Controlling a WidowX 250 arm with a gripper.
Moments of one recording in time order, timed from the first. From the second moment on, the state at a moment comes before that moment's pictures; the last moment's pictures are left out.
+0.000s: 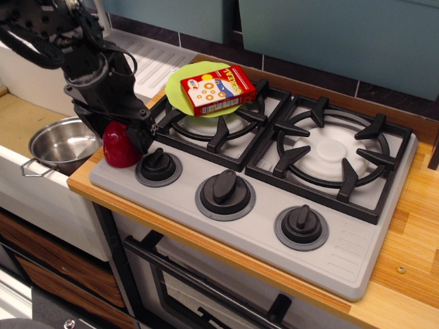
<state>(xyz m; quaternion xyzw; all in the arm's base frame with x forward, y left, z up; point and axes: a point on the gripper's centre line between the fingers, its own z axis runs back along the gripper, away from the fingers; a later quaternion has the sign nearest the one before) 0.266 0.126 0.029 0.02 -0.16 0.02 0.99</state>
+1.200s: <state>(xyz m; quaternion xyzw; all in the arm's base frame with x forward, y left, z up) 0.260 0.121 0.035 0.01 -0.14 0.03 0.99</state>
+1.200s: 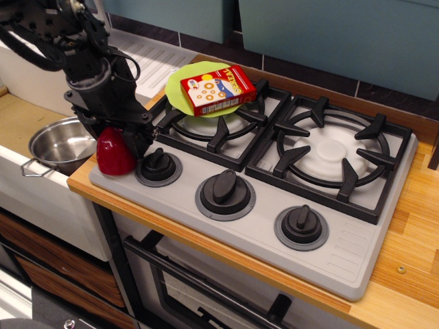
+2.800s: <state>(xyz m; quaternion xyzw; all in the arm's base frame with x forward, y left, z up) 0.307 0.214 0.035 -0.03 -0.18 -0.06 0.98</state>
